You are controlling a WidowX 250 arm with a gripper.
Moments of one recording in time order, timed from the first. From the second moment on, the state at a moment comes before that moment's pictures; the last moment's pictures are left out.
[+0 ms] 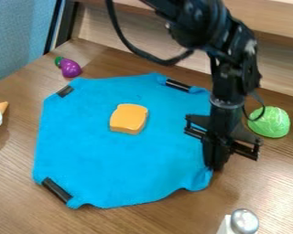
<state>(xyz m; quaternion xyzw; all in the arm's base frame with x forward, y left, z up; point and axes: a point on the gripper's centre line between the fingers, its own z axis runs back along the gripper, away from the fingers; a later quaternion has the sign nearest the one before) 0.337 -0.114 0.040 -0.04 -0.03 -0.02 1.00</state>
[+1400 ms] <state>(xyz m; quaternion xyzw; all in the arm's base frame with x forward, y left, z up) 0.318 0.112 0.091 -0.11 -0.06 0.17 0.98</state>
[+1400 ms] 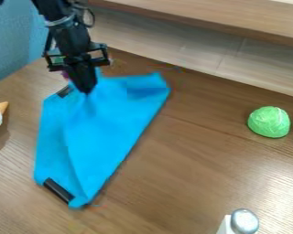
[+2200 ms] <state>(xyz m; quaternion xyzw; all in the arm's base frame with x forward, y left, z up) 0.353 0.141 0.045 -0.06 0.01 0.04 1.00</state>
